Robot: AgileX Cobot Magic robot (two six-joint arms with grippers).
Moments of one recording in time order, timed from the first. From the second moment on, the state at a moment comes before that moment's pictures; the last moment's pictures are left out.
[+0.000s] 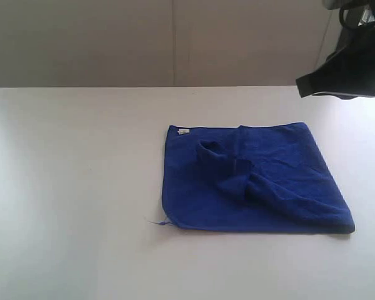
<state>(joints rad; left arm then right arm) -0.05 0.71 -0.32 0.19 0.18 -0.27 0.04 1.28 -1.10 0.28 0.68 -0.41</state>
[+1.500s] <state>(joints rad) -0.64 1.91 -1.54 -0.70 0.69 1.46 0.00 1.90 -1.37 0.26 0.64 -0.39</state>
